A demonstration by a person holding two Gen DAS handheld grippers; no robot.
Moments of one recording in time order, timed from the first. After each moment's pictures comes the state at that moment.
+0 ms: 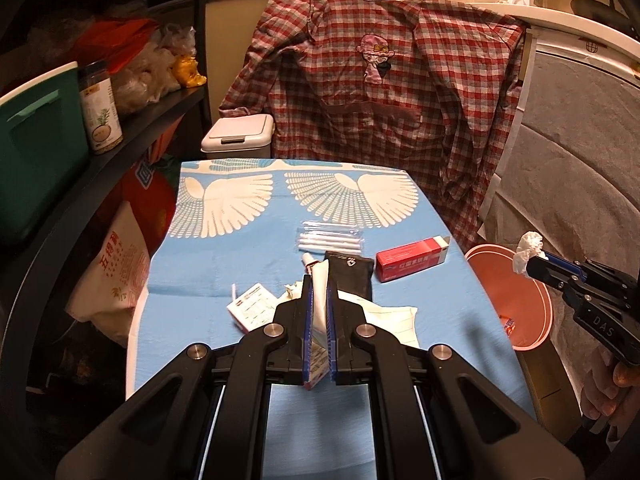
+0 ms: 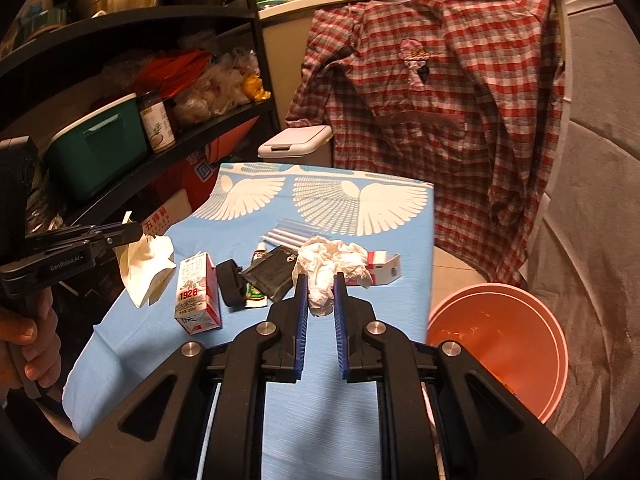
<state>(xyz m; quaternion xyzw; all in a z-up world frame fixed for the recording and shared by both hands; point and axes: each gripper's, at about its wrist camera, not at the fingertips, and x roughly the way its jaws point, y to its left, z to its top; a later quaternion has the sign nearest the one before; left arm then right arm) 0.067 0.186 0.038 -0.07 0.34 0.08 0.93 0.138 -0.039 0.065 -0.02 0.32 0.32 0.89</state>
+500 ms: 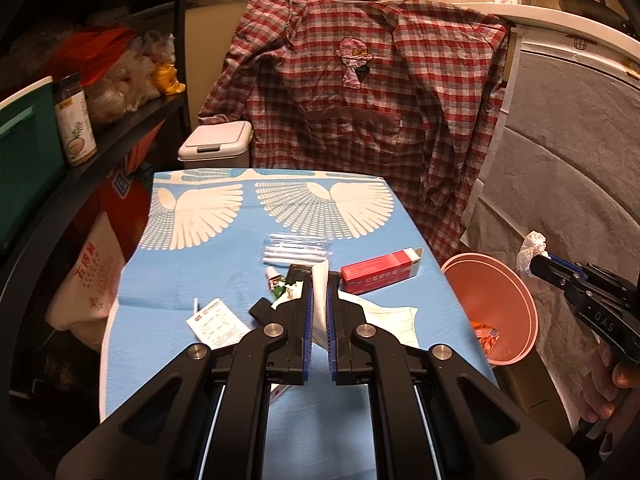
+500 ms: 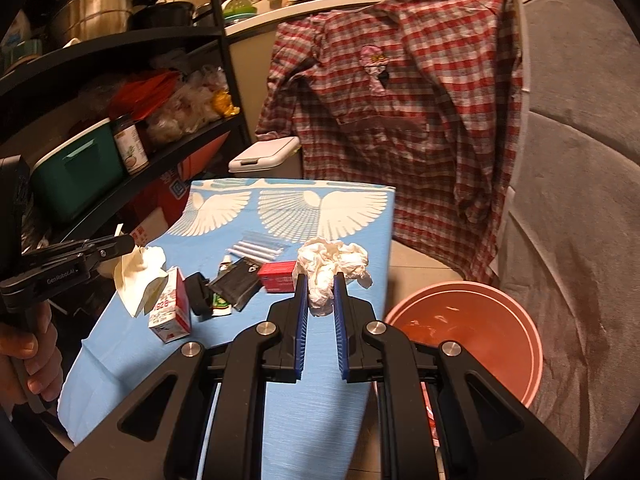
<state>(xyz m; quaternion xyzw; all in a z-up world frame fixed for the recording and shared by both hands) 0.089 0.156 0.042 -0.08 0.33 0.06 0.94 0.154 -0.080 0.070 0.01 0.31 0.28 0.91</state>
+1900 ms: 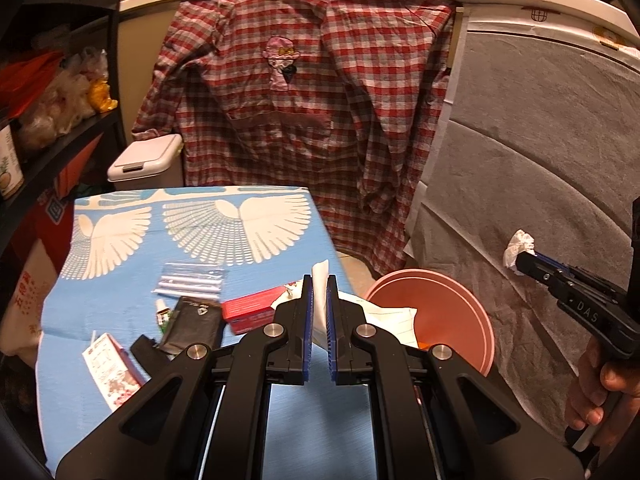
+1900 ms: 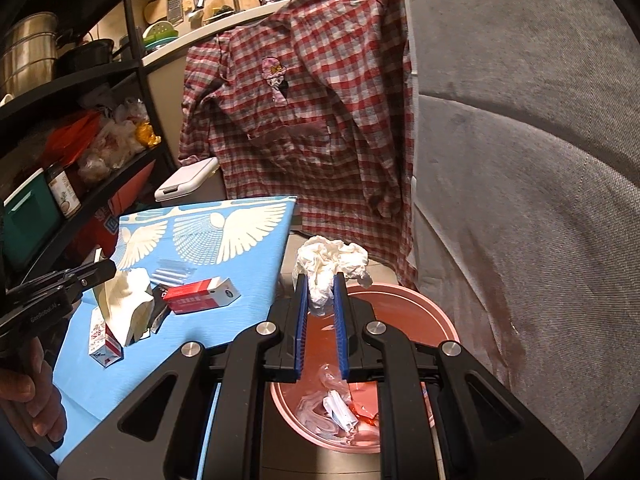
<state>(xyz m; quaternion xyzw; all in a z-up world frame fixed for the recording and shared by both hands) 0.153 0.058 0.042 -0.07 0.32 0.00 0.94 0.198 -0.175 0.066 0.05 0.32 0.18 0.93</state>
